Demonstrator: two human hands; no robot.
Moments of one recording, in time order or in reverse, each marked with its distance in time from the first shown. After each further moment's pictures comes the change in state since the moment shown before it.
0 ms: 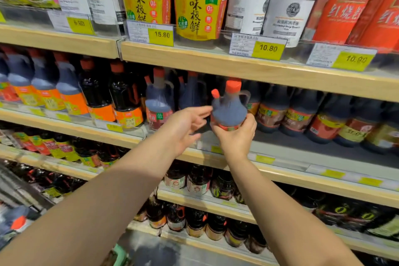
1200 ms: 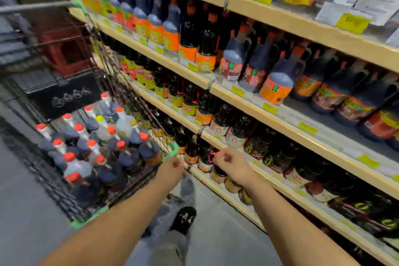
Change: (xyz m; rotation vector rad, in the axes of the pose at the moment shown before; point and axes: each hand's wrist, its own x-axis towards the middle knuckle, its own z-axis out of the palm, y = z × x) left_hand -0.218 -0.240 -0.076 0.333 0.582 -0.287; right_hand -0.211 0.026 -0.084 -0.263 -1.209 0.053
